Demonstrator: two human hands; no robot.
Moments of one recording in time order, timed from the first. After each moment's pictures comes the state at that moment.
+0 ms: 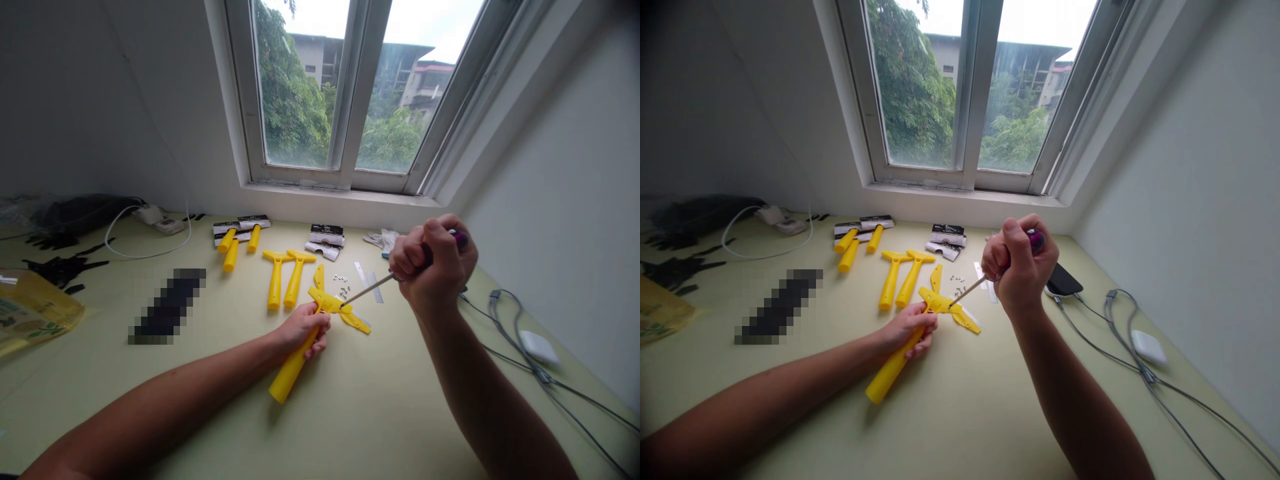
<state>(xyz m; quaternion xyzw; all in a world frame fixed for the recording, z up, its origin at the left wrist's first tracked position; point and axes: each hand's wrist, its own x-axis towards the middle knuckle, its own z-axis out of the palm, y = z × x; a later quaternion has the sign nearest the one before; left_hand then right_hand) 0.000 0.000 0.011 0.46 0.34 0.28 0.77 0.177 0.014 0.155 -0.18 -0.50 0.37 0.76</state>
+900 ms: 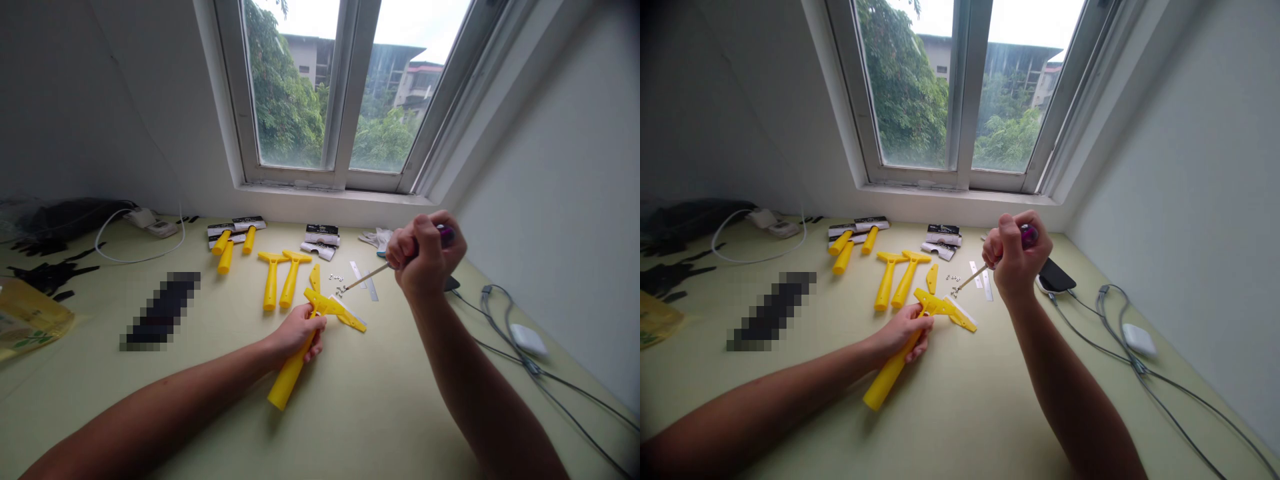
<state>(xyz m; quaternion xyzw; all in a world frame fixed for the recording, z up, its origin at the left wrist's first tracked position) 0.007 -0.009 0.019 0.46 0.41 0.30 0.73 0.185 0.032 0.148 -0.20 -0.50 0.29 0.79</state>
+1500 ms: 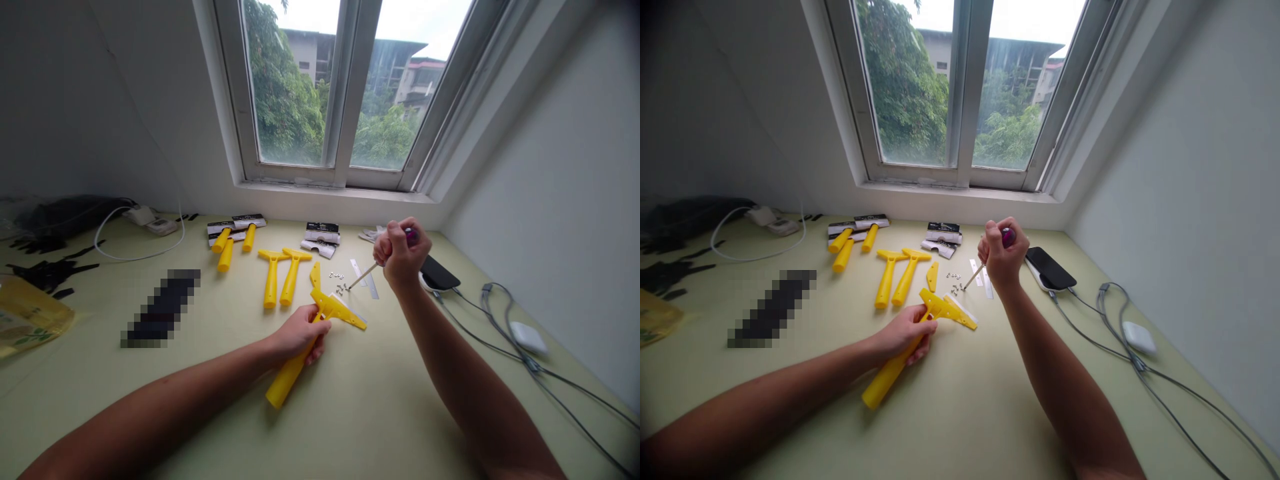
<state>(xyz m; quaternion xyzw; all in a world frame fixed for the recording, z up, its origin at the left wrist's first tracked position) 0.007 -0.013 0.023 0.51 0.40 0.26 0.72 0.189 0.067 0.113 -0.23 -0.52 0.30 0.76</state>
